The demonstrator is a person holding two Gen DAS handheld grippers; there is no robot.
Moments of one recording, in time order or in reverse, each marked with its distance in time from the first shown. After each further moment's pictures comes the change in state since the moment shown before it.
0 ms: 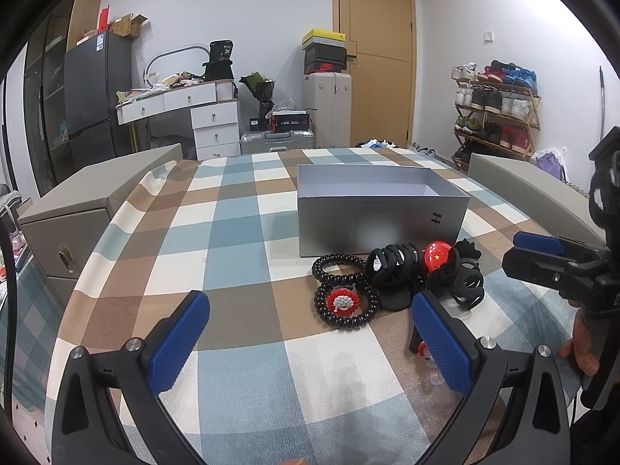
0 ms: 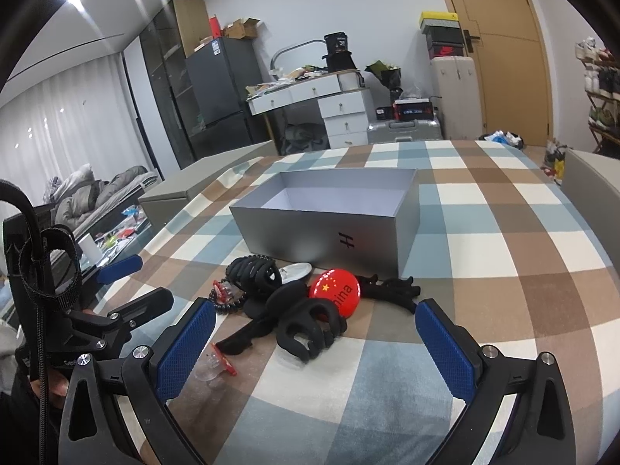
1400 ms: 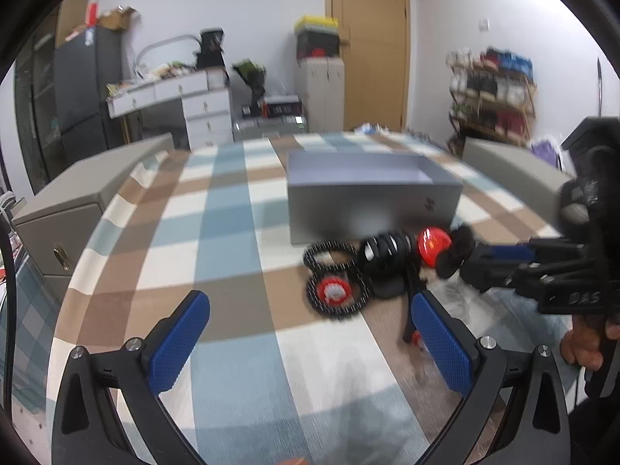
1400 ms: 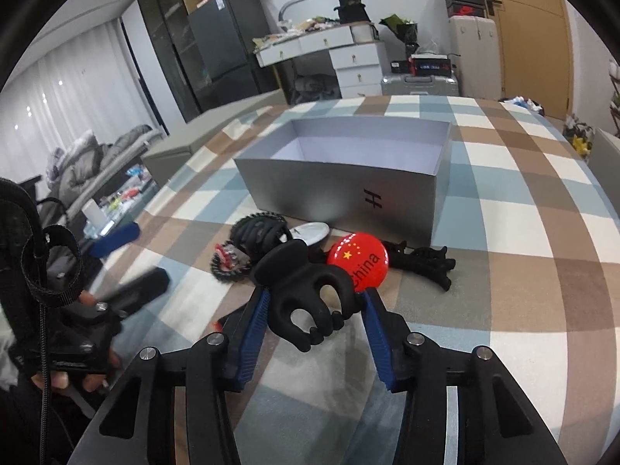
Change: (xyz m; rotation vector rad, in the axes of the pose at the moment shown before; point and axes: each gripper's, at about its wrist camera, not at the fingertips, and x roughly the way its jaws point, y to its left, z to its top) left arm 0.005 -0.008 0.003 0.033 0.087 -0.020; right arm 0.019 0.011 -0.002 -0.029 0.176 0.038
